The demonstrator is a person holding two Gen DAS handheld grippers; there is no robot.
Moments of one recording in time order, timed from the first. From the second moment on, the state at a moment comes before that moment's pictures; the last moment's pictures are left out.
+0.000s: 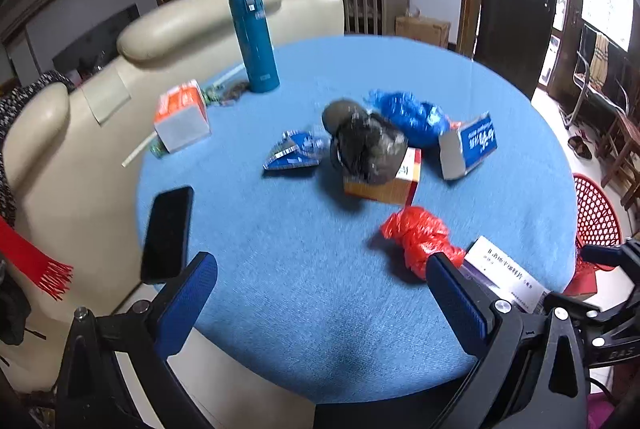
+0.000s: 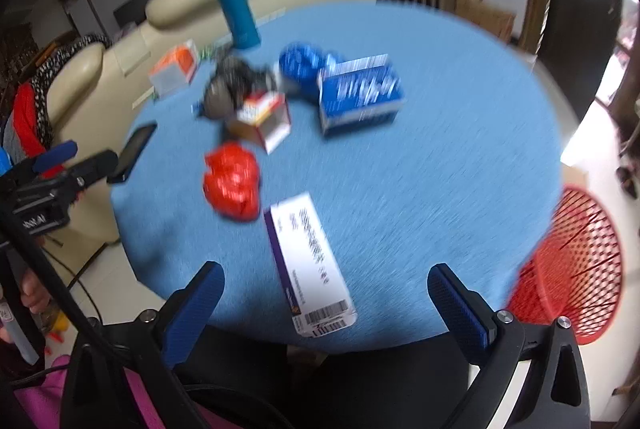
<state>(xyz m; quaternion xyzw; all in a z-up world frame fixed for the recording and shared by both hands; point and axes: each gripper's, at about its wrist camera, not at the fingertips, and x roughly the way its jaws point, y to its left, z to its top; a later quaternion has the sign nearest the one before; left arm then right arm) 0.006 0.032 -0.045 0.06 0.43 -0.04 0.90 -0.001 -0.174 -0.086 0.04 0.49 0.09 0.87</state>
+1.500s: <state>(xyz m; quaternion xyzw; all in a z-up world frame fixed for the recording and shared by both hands) 0.040 -0.241 -0.056 0.16 0.49 -0.35 0.78 -0.053 -0.421 -0.098 0.25 0.38 -0.10 0.88</state>
